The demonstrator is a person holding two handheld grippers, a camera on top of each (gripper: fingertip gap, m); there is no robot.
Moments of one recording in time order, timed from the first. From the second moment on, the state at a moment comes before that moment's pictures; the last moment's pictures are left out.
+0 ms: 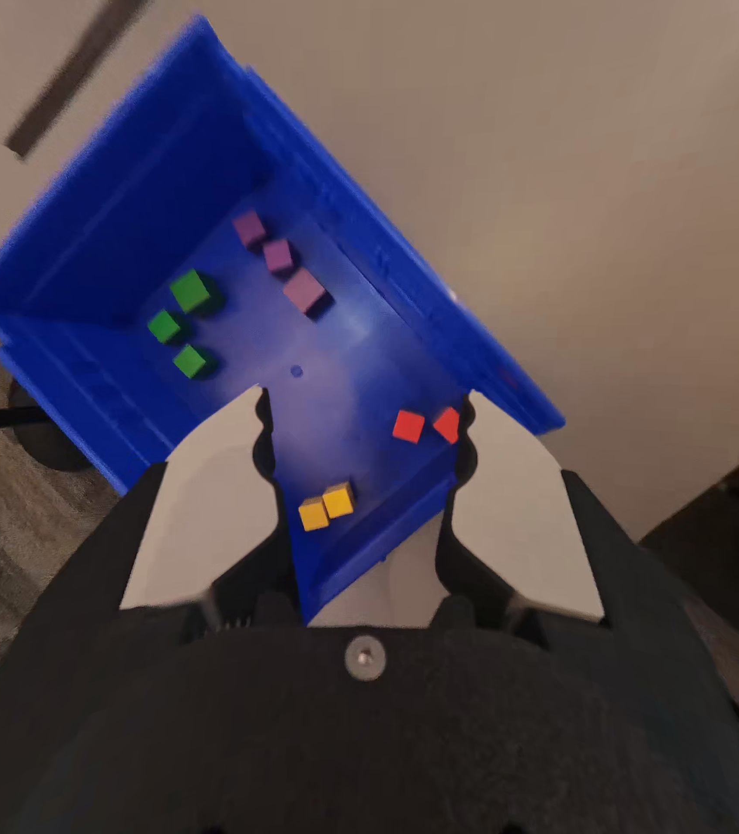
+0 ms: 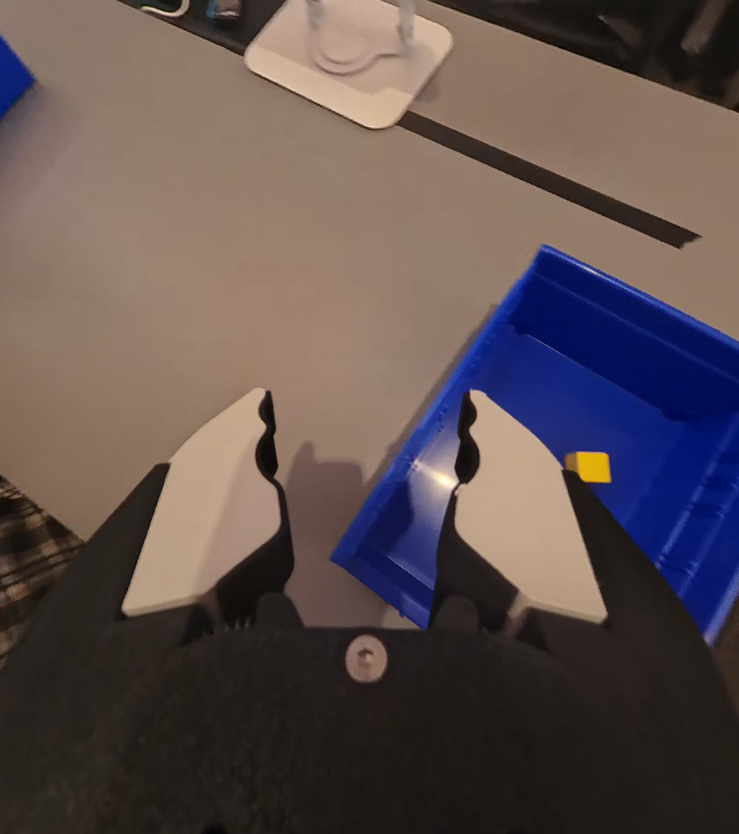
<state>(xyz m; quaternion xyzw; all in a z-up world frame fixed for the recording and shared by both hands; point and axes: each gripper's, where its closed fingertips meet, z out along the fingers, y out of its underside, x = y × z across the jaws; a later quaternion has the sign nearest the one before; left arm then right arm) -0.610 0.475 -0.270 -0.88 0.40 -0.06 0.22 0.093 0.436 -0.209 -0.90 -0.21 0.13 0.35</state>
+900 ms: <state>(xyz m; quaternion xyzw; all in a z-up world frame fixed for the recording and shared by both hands) -0.636 0.458 -0.383 -0.87 0.49 0.01 0.04 -0.006 0.415 -0.199 -0.88 -0.30 0.16 0.34</state>
